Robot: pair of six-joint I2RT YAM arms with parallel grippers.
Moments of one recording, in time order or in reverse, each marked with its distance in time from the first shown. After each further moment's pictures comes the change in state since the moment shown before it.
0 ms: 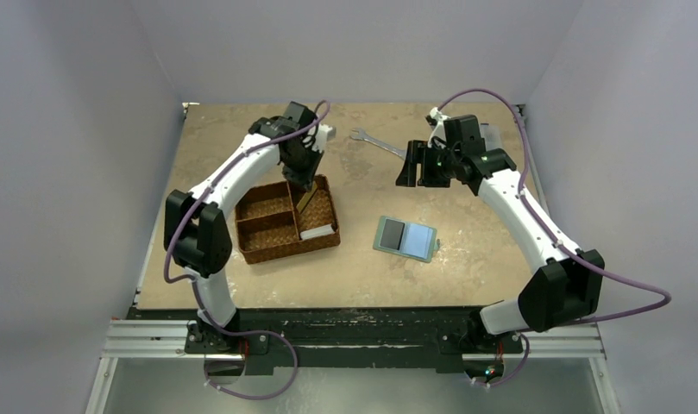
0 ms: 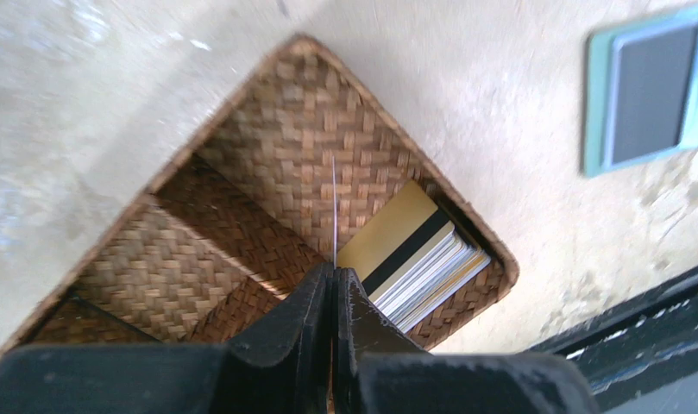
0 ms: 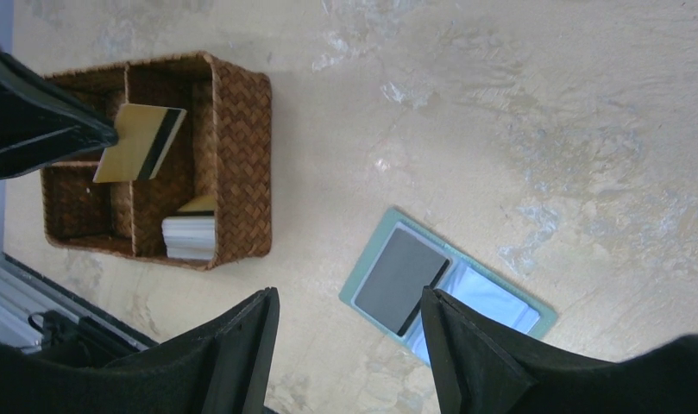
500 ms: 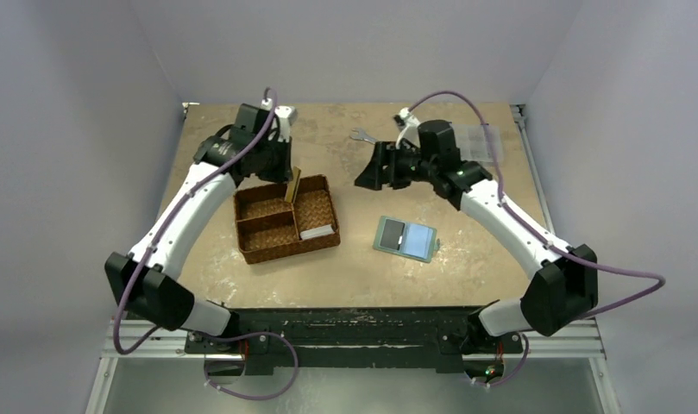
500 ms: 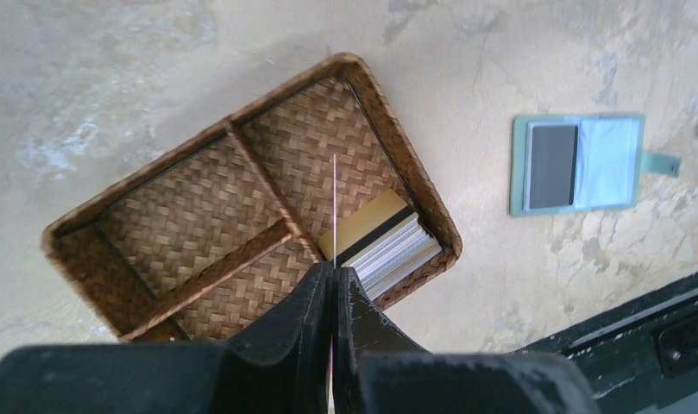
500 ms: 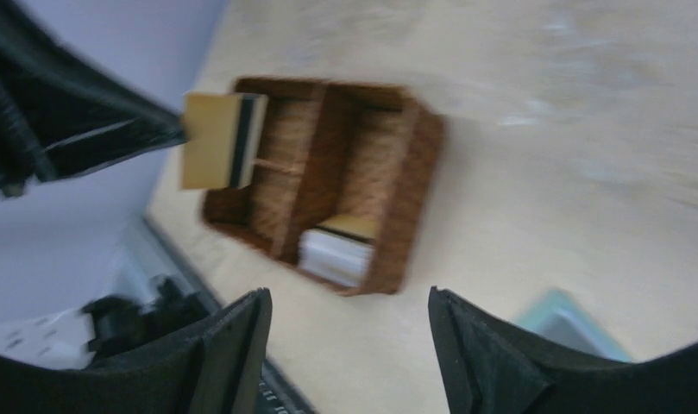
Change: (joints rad) left arm 0.034 -0.357 -0.137 0.098 -0.067 -0.209; right arm 0.129 -0.010 -0.044 0.251 -0.132 0.114
